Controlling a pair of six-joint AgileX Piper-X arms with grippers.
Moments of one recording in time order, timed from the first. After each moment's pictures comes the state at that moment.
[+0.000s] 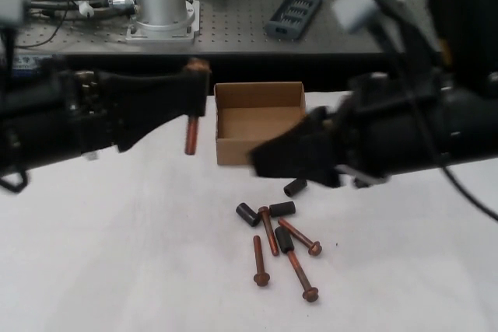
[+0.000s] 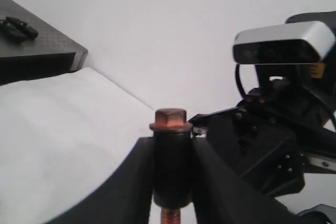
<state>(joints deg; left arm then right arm) -16.7 68.1 -35.5 -36.3 53.3 -29.3 43.6 68.4 -54.6 27.4 -27.3 17.2</state>
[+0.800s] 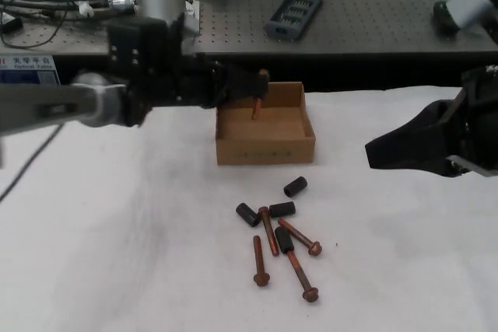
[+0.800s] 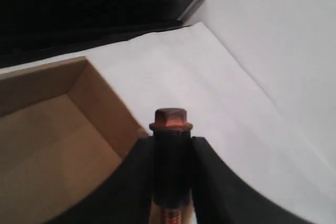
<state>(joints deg) -16.7 134.5 -98.7 -17.2 50.0 -23.6 31.4 62.7 -54.6 41.8 -27.2 8.1</state>
